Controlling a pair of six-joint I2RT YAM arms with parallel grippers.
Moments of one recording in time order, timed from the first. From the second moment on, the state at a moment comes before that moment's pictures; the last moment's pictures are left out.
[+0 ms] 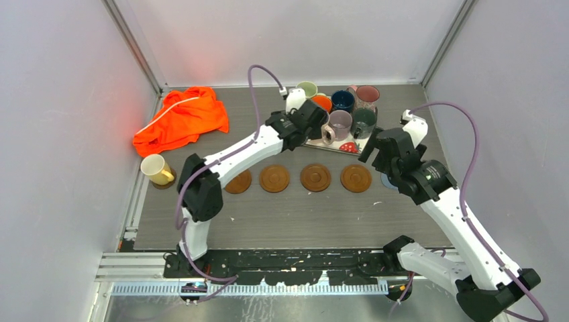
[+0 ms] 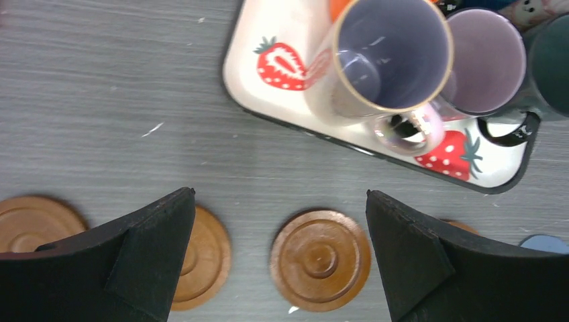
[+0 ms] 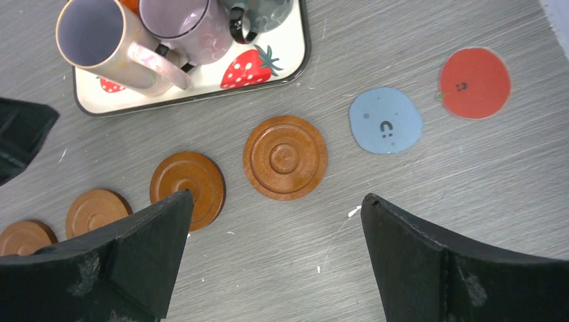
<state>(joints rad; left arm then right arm) -0.84 1.93 1.79 -0.71 -0.60 -0.76 0.49 0.95 1.11 -0.91 0.54 0.69</state>
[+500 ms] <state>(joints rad) -0.93 2.31 2.22 -0.76 -0.67 -0.78 0.49 0.91 1.12 -0.97 0.59 0.70</state>
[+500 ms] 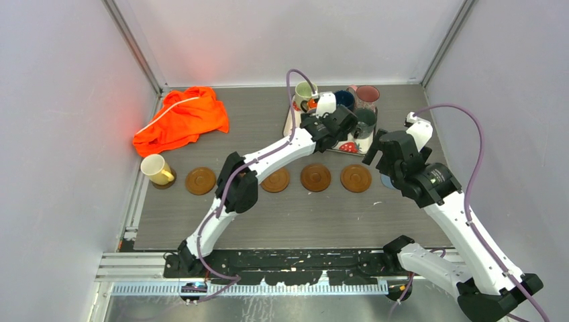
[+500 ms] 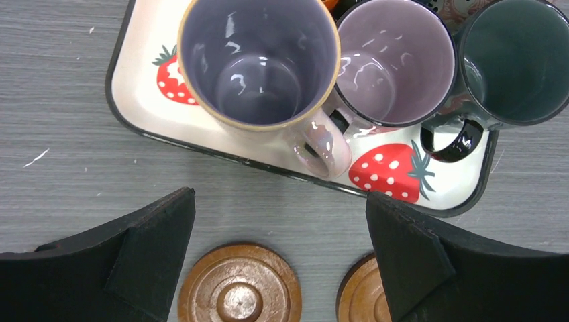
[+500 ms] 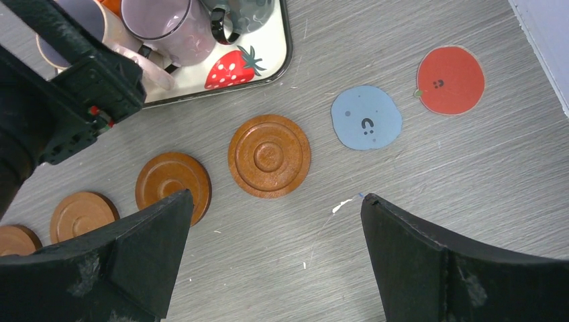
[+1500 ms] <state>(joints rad) -0.91 2.44 2.29 -0.75 -0.69 -0.73 0.49 0.91 1.12 -0.97 0.59 0.68</state>
